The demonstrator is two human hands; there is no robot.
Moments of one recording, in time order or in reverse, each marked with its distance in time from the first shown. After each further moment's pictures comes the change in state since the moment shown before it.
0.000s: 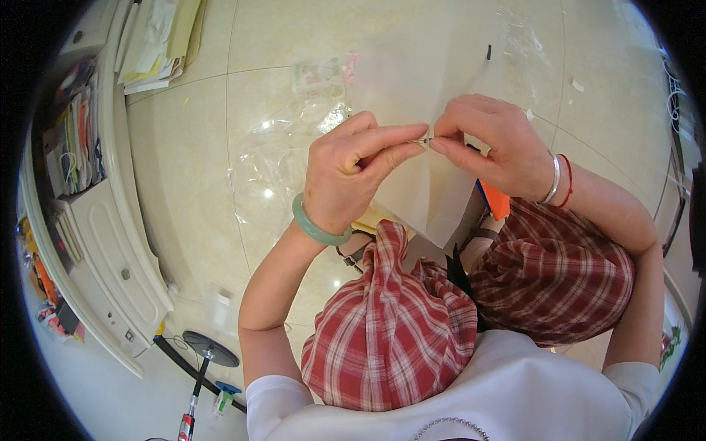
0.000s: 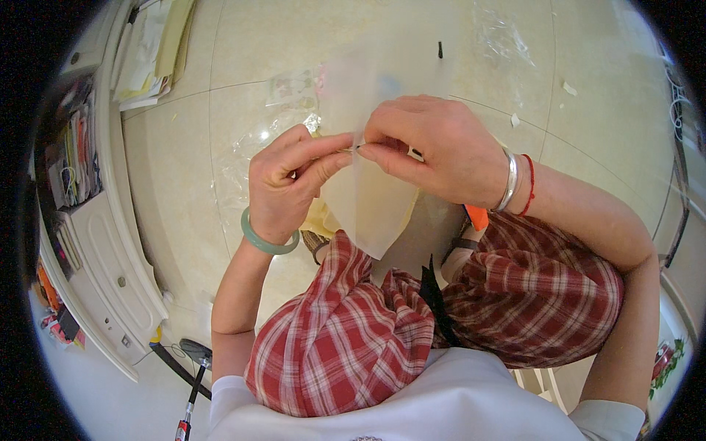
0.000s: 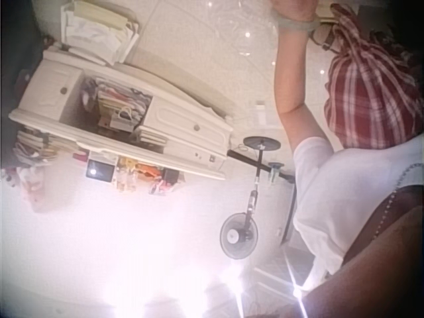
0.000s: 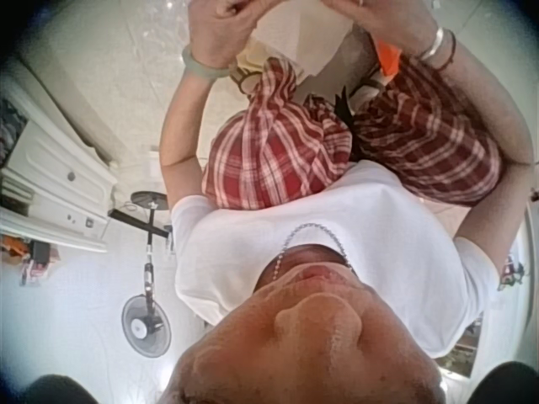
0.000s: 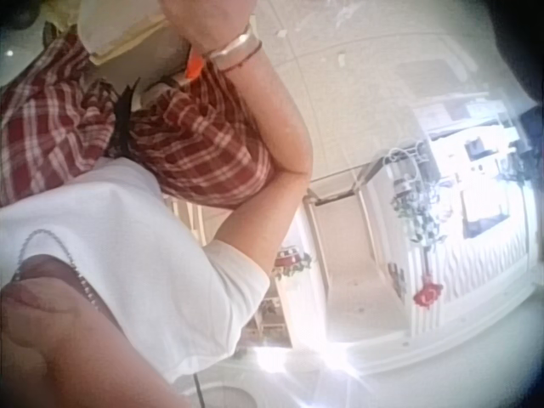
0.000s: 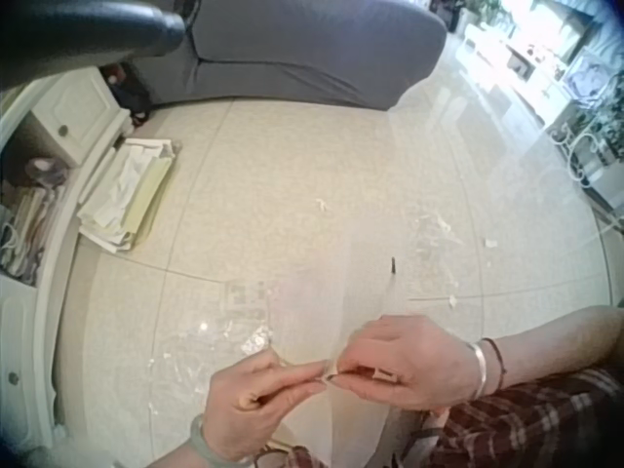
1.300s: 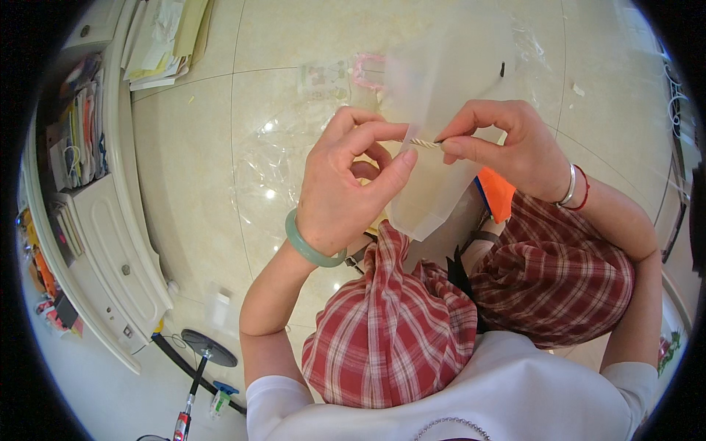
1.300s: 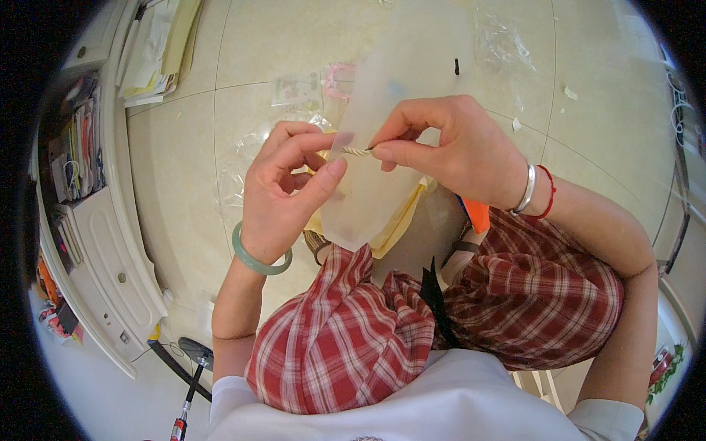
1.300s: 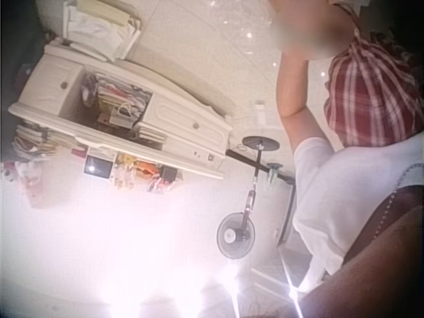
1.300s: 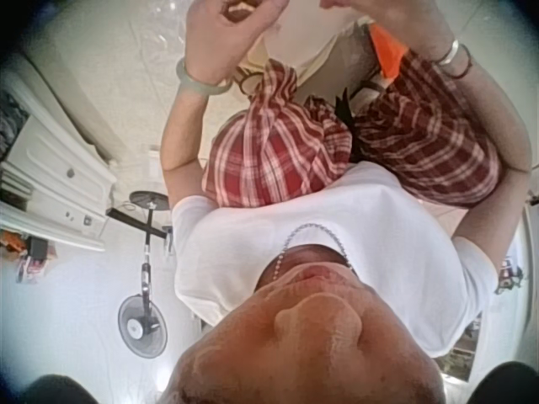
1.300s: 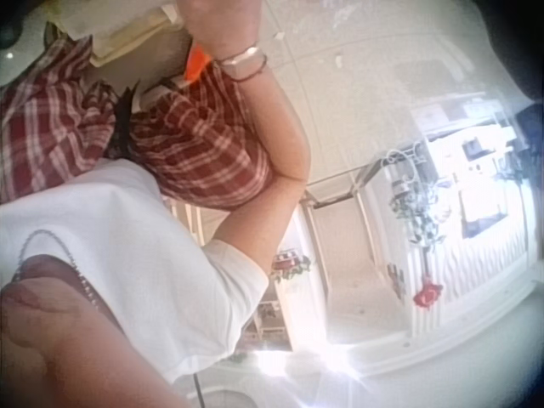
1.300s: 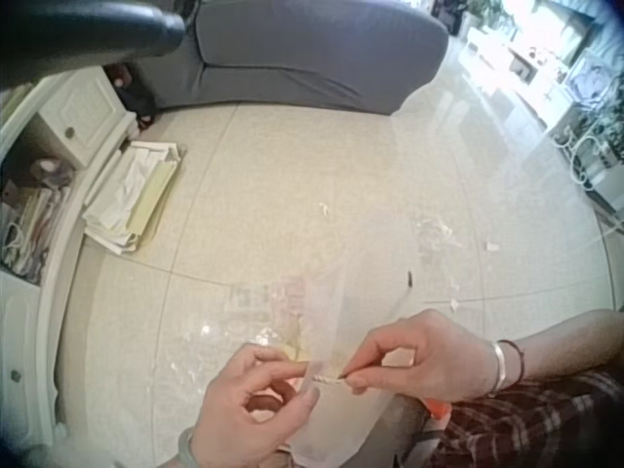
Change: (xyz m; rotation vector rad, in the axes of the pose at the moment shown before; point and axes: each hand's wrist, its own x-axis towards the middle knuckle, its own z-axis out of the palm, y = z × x) left_hand -0.009 0.023 -0.007 -0.105 -0.029 -0.187; right_hand -0.002 -0.016 -0.017 0.473 -0.117 0.448
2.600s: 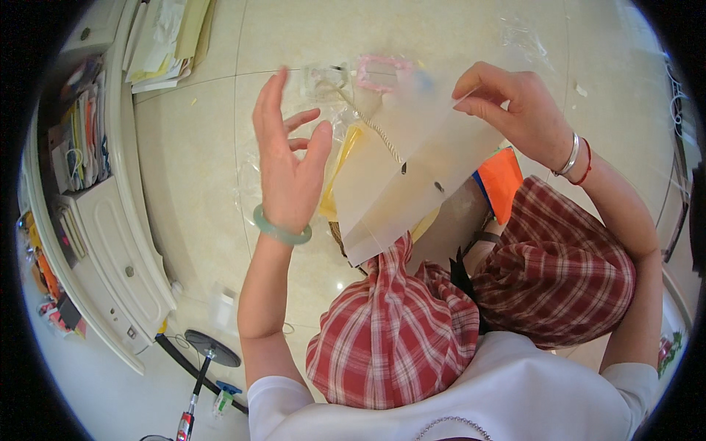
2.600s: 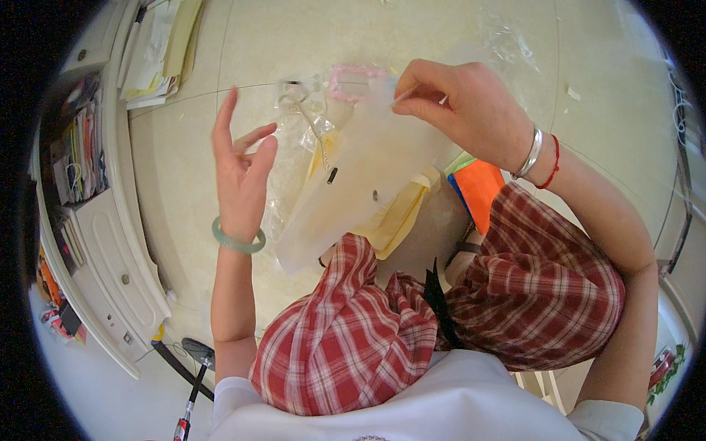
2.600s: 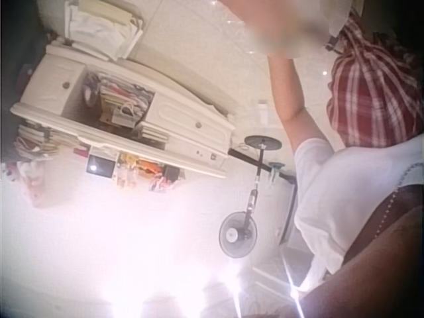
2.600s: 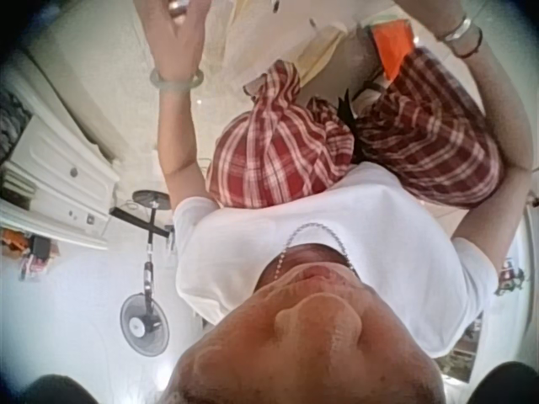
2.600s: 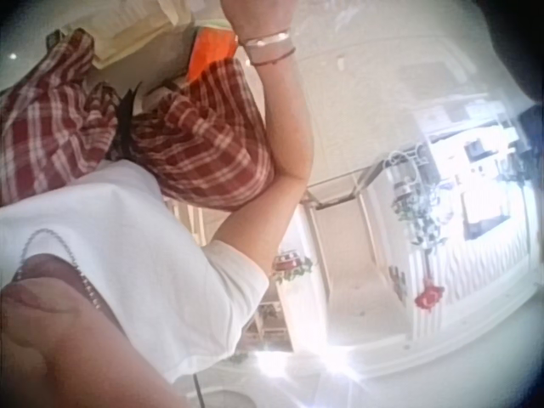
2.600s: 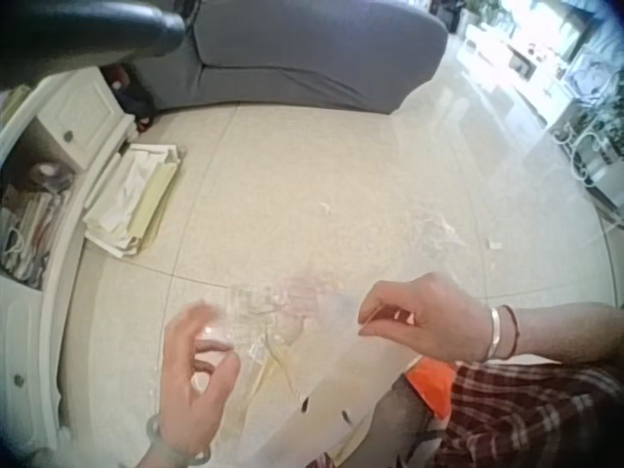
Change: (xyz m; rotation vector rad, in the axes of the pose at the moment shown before) left_hand 0.010 -0.037 -0.033 0.156 0.433 0.152; right_hand 0.024 0.024 -0.025 -0.429 0.158 -0.176
